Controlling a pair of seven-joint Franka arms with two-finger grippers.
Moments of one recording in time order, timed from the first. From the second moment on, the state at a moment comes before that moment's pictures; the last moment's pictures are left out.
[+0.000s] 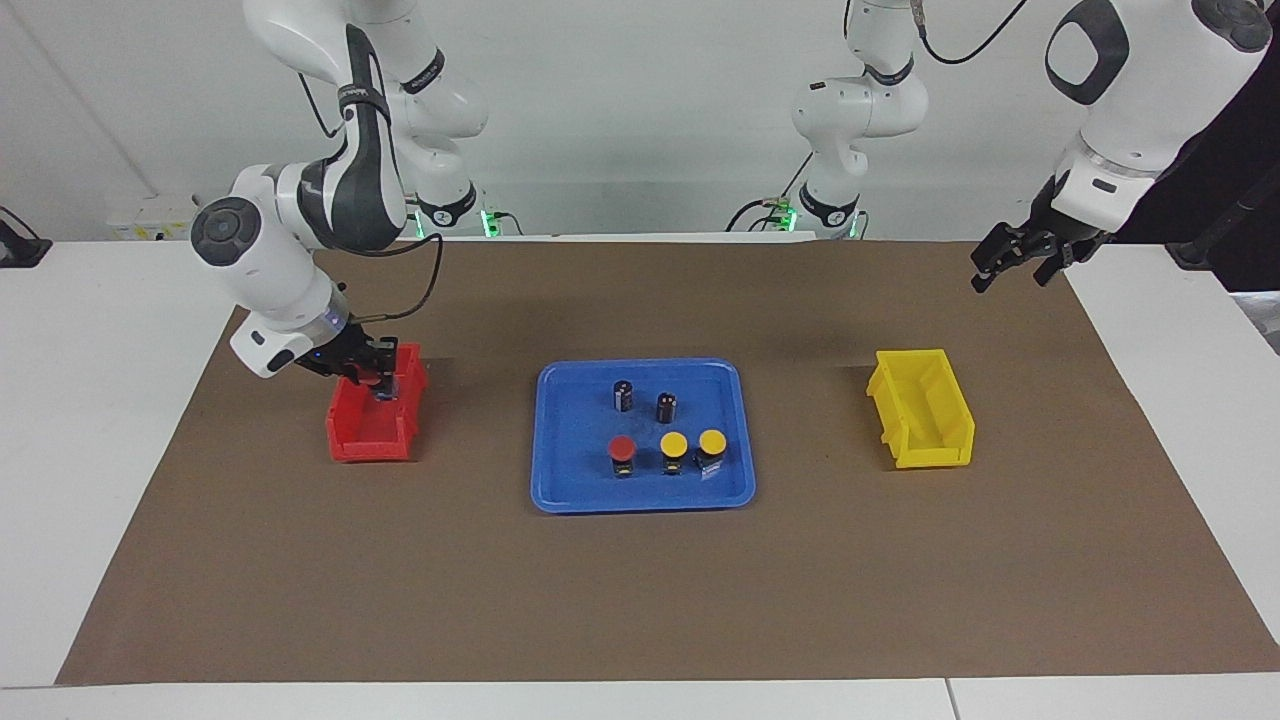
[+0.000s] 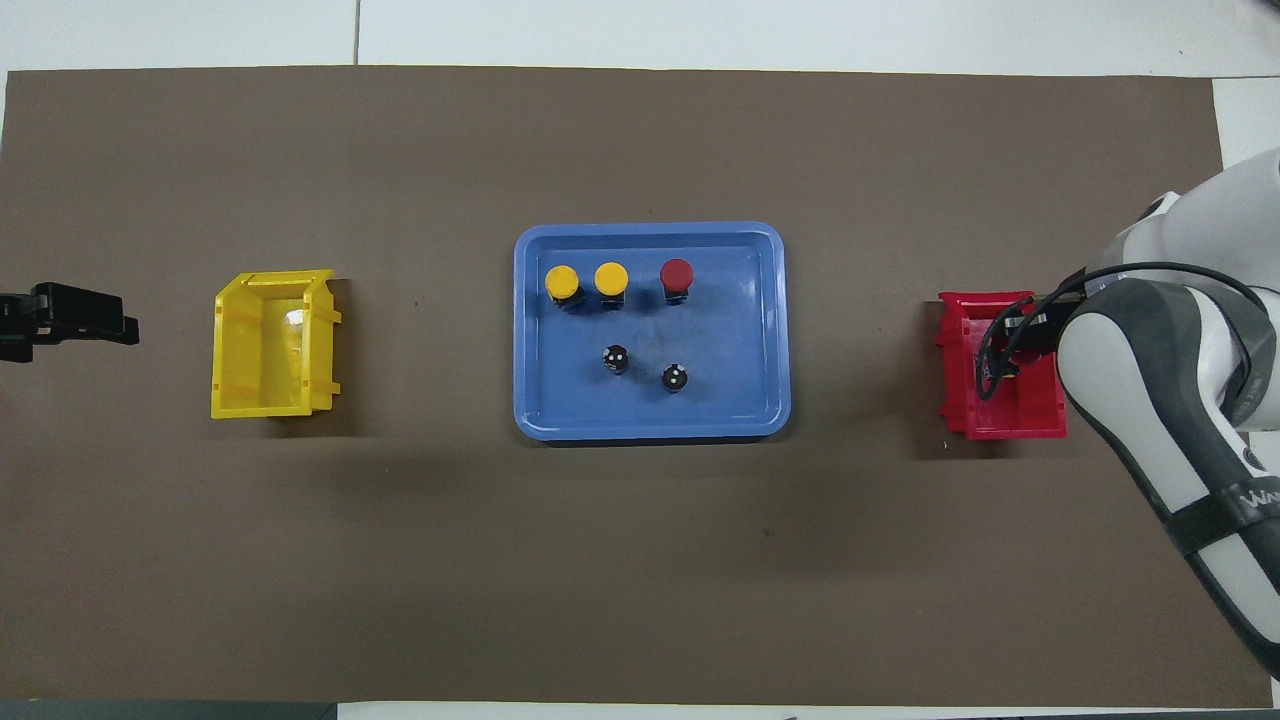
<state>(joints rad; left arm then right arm) -0.02 -0.12 0.03 -1.81 -0.05 1.69 -0.05 -0.17 0.09 0.15 -2.01 0.02 1.97 -0.06</state>
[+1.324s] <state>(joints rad) -0.22 -0.09 0.01 -1.85 -0.05 1.83 -0.29 -0.18 0.02 0.14 -2.25 0.02 2.22 -0.15</state>
